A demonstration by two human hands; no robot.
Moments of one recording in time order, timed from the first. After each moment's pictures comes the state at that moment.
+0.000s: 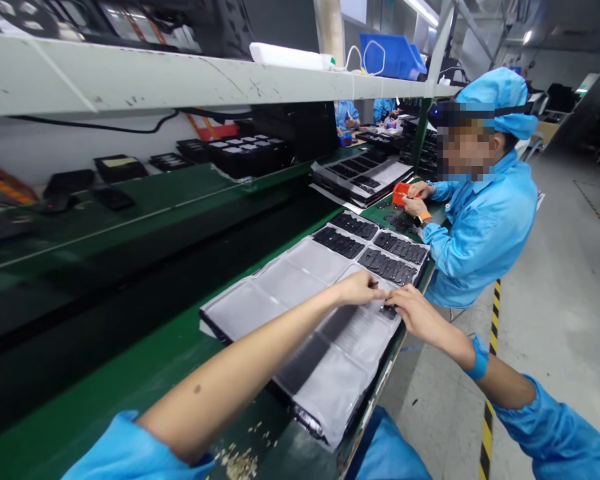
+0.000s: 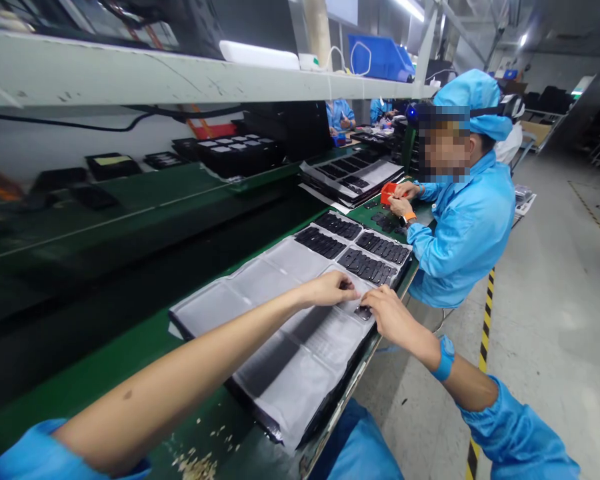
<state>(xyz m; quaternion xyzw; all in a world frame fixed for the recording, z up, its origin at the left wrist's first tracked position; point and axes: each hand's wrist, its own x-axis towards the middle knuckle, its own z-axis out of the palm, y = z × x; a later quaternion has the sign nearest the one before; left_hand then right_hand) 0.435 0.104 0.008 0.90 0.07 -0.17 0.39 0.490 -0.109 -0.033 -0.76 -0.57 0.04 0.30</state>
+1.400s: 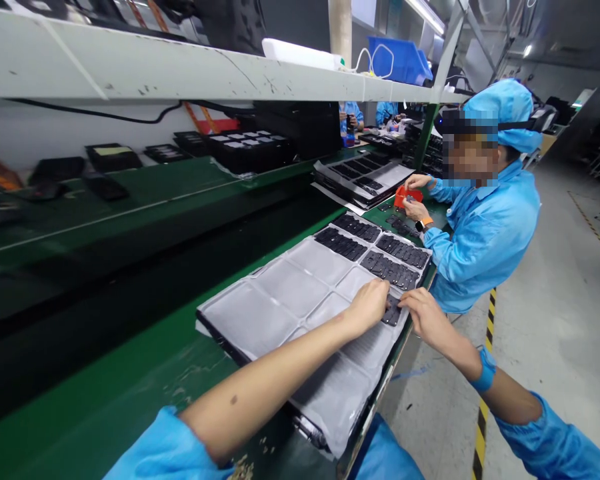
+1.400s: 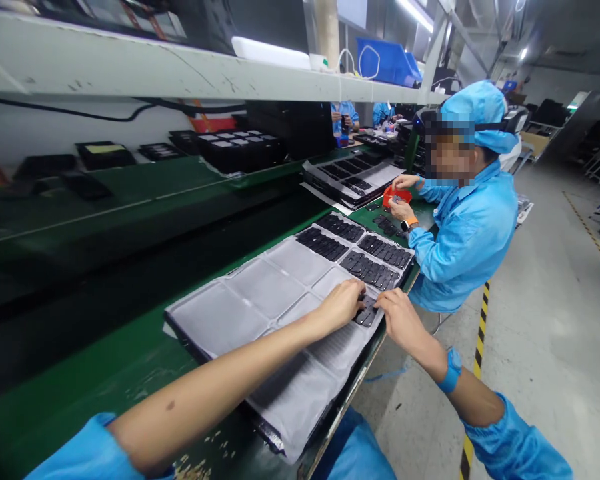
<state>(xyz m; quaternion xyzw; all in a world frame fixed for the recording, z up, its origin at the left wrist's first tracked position) 0.425 0.065 -0.011 0.98 0.05 -0.03 0.20 0.499 -0.125 -0.045 -0.80 -0.53 -0.03 0.28</state>
